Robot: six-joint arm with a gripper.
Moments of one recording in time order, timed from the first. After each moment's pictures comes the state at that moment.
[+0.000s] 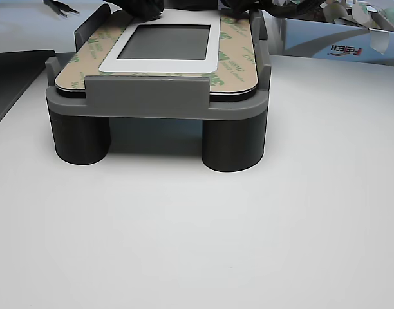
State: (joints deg) arm 38.4 98.3 123.1 23.6 3.4 -98.5
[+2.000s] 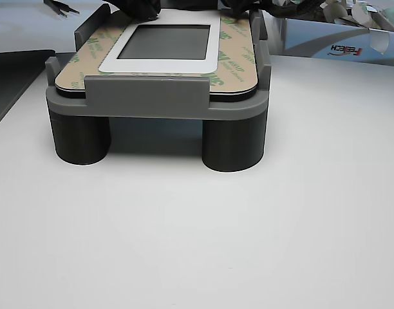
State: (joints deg) arm 38.8 98.2 121.5 27.0 4.4 -95.5
